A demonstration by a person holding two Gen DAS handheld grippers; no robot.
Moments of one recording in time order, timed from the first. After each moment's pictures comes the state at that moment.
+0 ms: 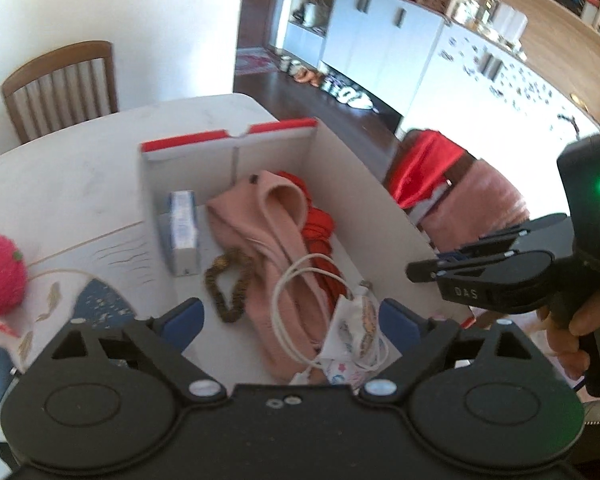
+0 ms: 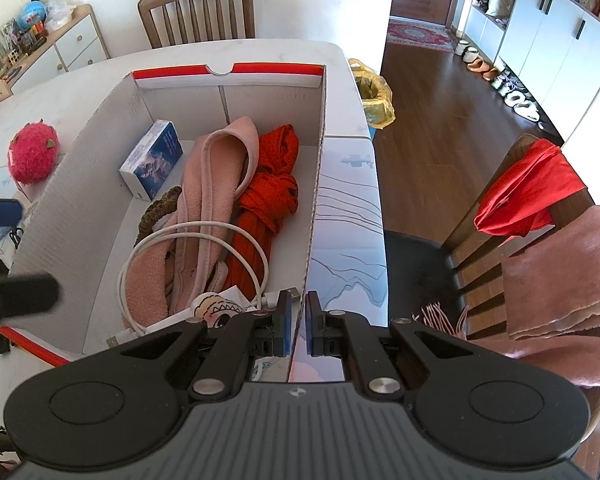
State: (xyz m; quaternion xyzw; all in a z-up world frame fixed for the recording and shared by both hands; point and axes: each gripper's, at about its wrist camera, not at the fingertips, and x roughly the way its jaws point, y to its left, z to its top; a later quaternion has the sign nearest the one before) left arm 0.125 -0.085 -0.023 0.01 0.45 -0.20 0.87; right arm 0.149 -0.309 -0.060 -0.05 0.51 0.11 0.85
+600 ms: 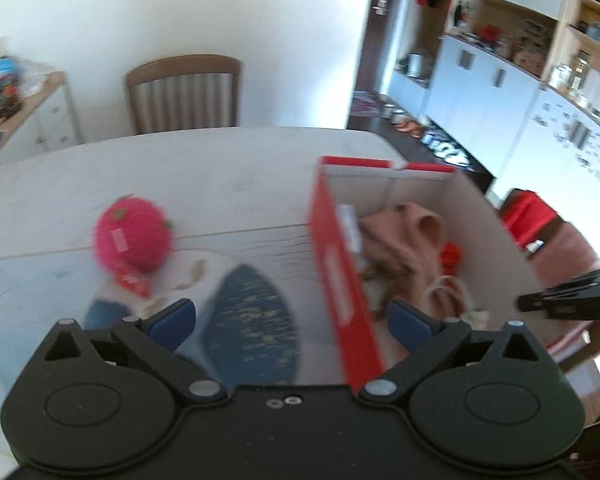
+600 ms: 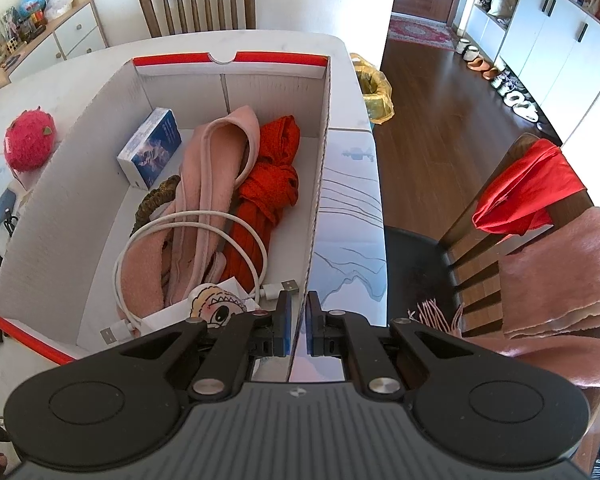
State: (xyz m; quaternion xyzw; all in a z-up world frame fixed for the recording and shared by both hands) left arm 0.096 0.016 -0.018 -0.02 0.40 -0.04 0.91; right arm 0.148 -0.303 -0.064 -0.07 0.51 0.11 0.85
